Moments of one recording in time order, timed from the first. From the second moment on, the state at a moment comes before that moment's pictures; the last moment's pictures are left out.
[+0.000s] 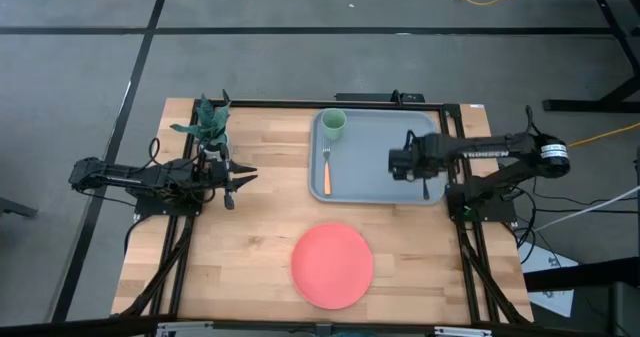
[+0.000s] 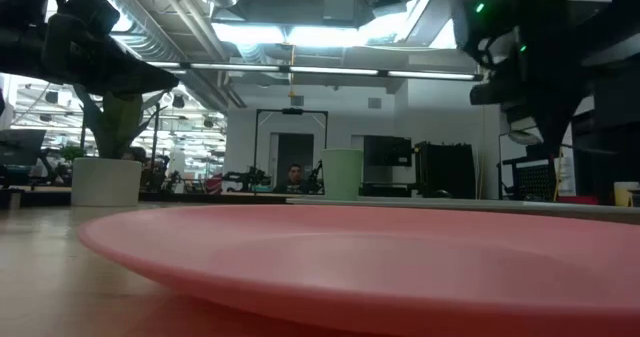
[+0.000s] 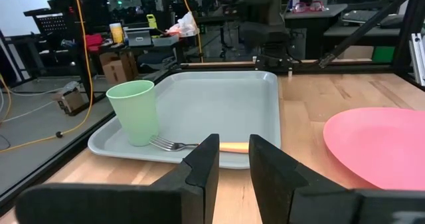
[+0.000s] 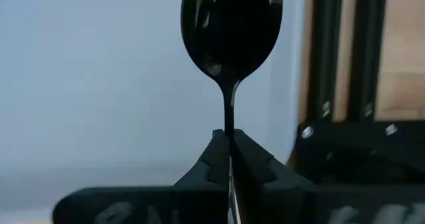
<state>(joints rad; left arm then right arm) -0.05 0.15 0.01 0.12 -0.29 0.06 -0.11 1.35 0.96 -1.34 0.27 1.44</state>
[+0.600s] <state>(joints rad) -0.05 0.15 0.01 0.12 -0.29 0.06 -0.45 1.37 0.66 -0.92 0.23 1.16</state>
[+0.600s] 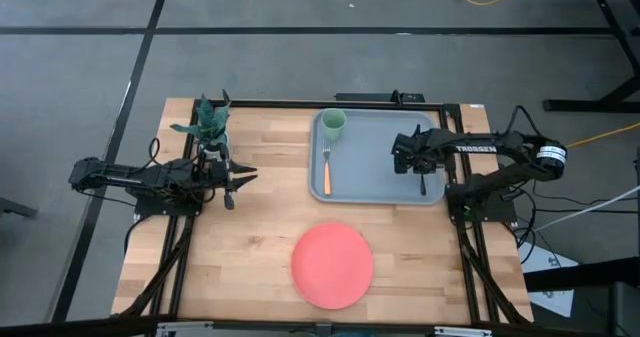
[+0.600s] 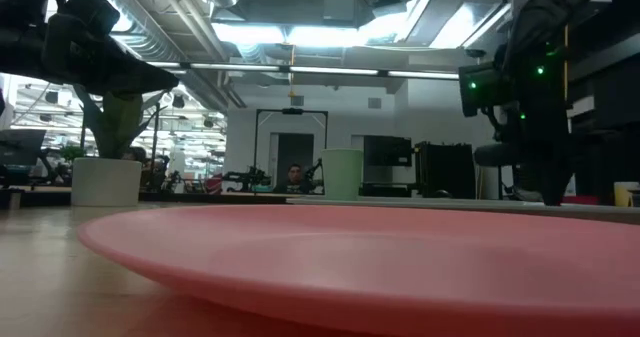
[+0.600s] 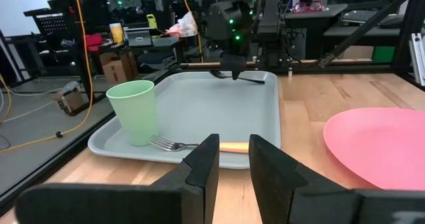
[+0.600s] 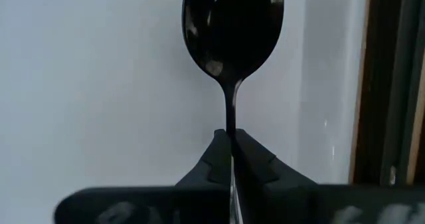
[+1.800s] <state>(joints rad) -0.05 0.15 0.01 0.12 -0.29 0.06 -0.46 1.37 0.74 -0.83 0.24 0.93</state>
